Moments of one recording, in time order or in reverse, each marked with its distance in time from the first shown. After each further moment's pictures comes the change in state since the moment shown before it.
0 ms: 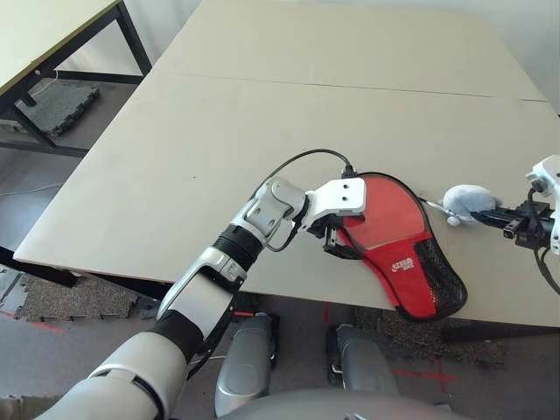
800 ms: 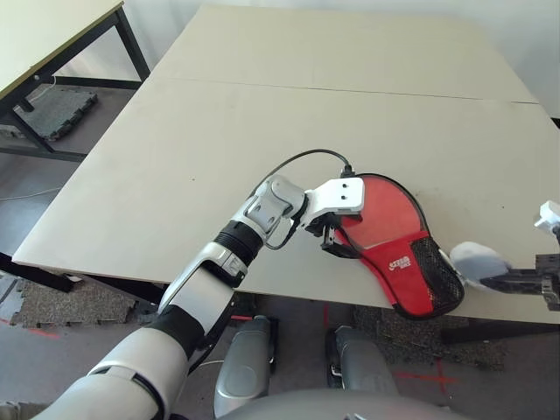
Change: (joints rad) left arm -0.039 -0.009 0.000 0.094 0.000 -0.042 0.000; right arm 0.399 -0.221 -0.025 -0.270 0.151 0.162 0.267
